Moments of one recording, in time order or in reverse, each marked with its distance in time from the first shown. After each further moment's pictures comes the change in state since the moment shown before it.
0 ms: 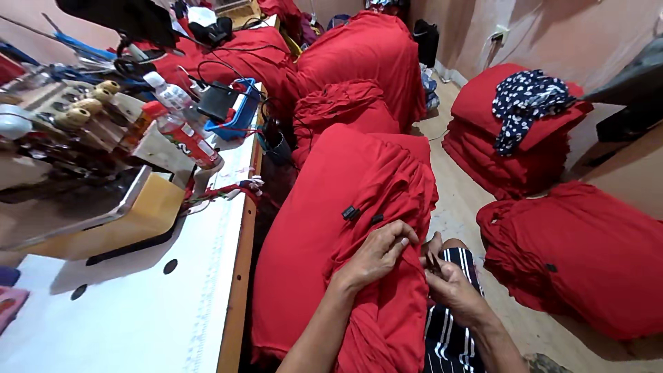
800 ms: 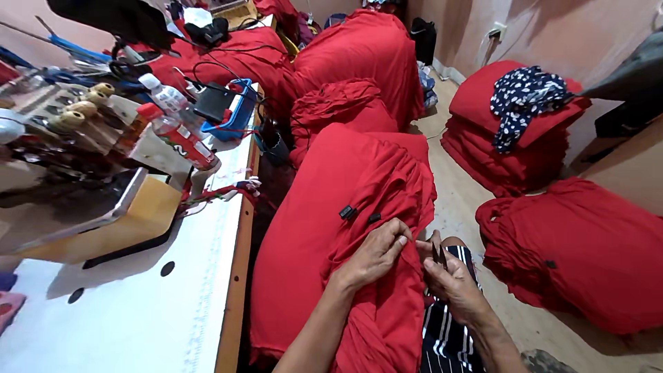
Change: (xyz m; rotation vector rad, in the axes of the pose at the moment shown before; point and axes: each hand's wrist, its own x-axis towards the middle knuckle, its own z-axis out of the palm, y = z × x) left_hand 0.001 0.001 0.000 0.001 -0.032 -0.064; right_hand 0.002 -0.003 0.006 0.087 0.046 -0.097
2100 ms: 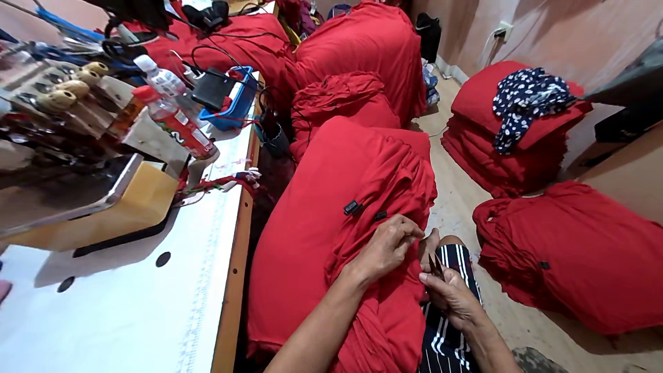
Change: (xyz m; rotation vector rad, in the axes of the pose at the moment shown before) left_hand 0.009 -0.004 0.015 0.046 -0.004 -0.055; right_hand -0.012 0.021 -0.010 0.107 0.178 0.312
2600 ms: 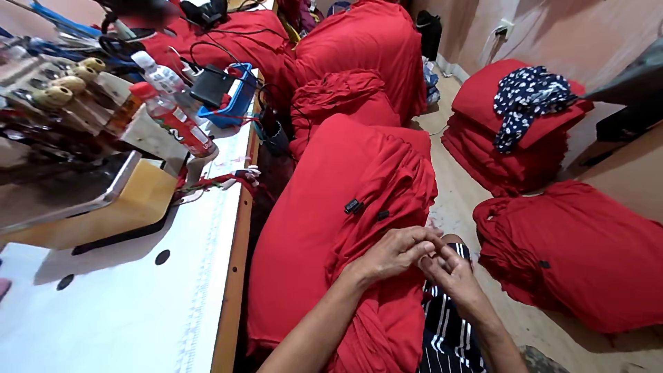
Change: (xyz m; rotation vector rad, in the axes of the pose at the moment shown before) left_hand 0.001 0.003 0.002 -0.246 -0.122 0.124; right_hand 0.004 -0.021 0.007 -0.462 0.024 -0.300
